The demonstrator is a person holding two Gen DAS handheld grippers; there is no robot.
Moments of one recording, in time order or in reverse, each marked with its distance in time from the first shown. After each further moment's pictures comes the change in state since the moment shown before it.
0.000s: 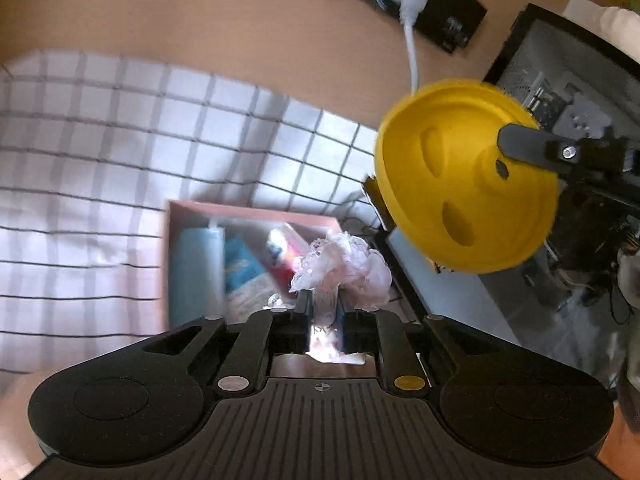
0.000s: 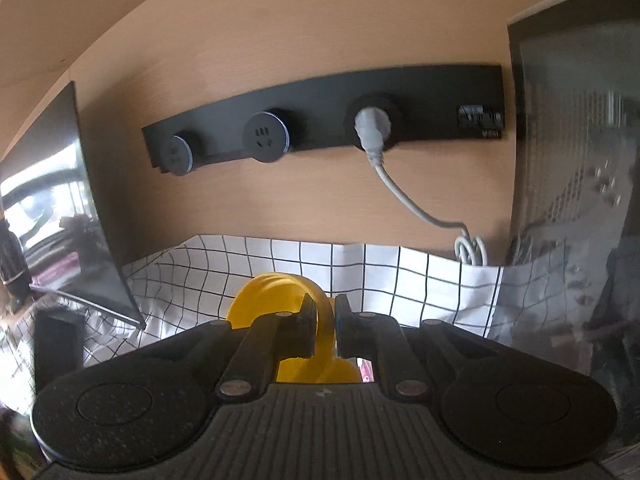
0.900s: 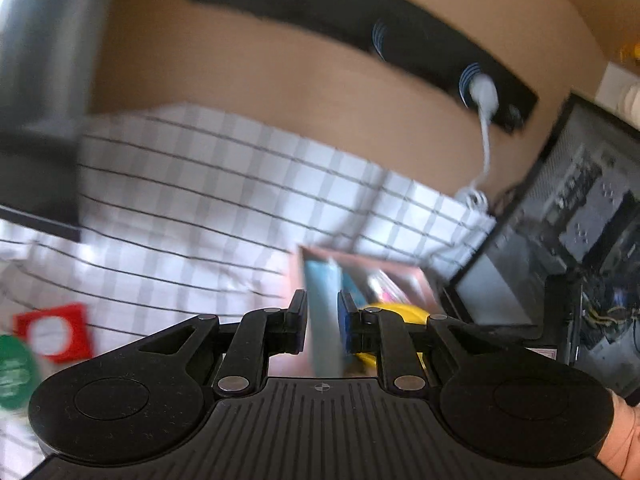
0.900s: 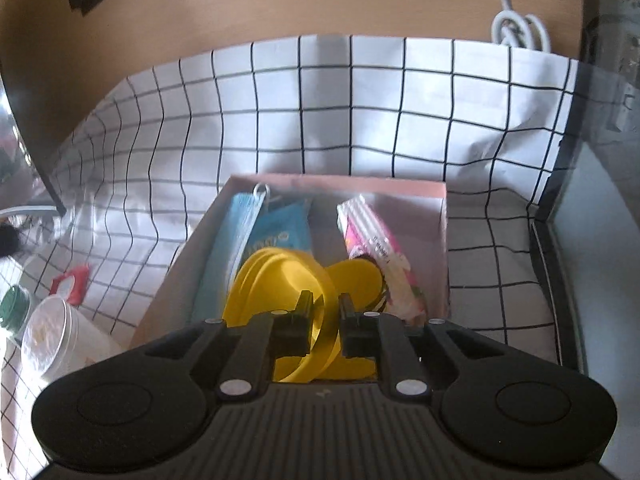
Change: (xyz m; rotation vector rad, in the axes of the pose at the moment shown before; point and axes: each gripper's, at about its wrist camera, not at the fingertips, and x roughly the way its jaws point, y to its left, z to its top) left arm -0.119 0.054 -0.017 -0.075 -0.239 0.212; right arm 0.137 -0.011 -0.100 0.017 0.342 -0.047
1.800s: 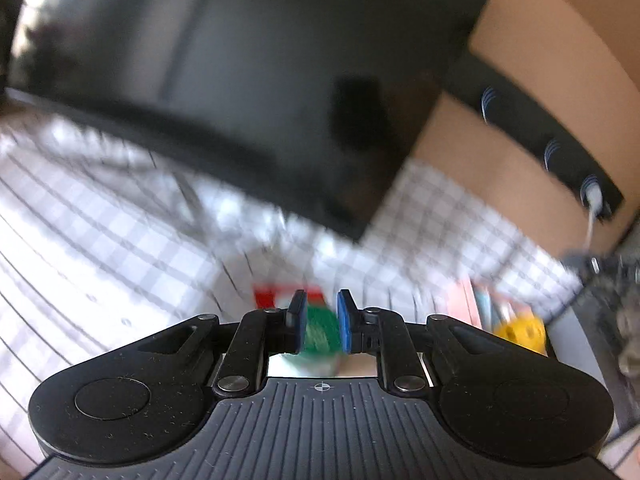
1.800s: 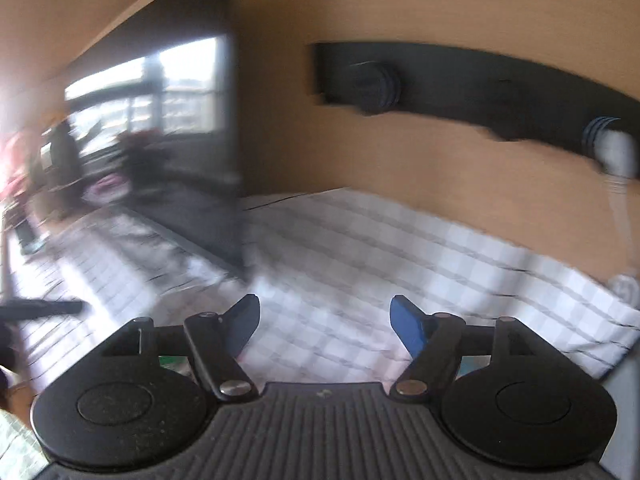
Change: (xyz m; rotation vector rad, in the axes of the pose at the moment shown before) left arm -0.142 0.177 -0.045 -0.215 -0.063 0.199; right arm -0.107 0.184 0.057 -0.336 -0.186 0.193
